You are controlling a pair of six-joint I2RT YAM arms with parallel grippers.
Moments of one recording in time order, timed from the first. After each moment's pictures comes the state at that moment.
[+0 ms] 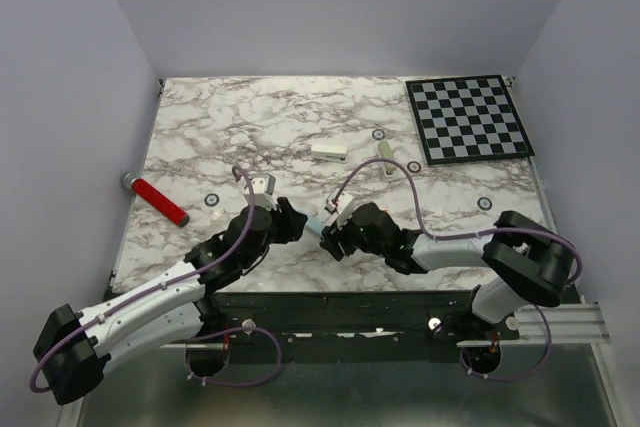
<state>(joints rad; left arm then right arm) -0.87 0.84 0.42 -0.03 -0.28 -0.68 1.01 1.58 0.56 0.52 0.03 0.08</state>
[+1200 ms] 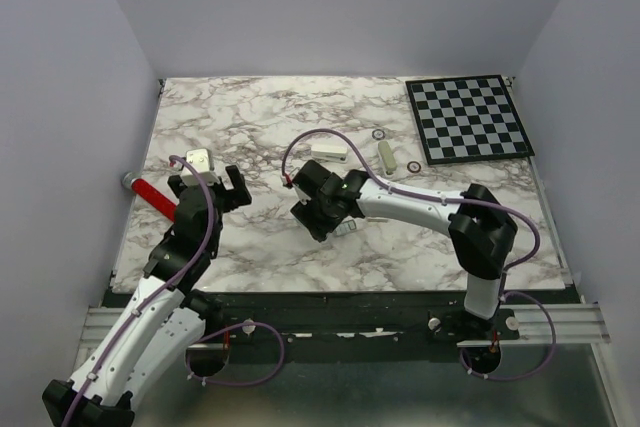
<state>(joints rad) -0.44 0.59 0.58 -0.24 -0.48 -0.29 1.01 1.86 1.39 -0.64 0.02 0.12</state>
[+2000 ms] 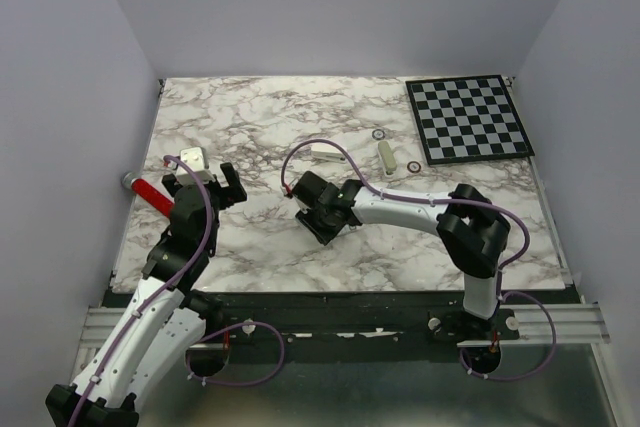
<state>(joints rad) -0.39 0.58 0.58 -0.21 -0.48 -0.26 1.02 1.91 1.34 -0.58 0.08 0.10</state>
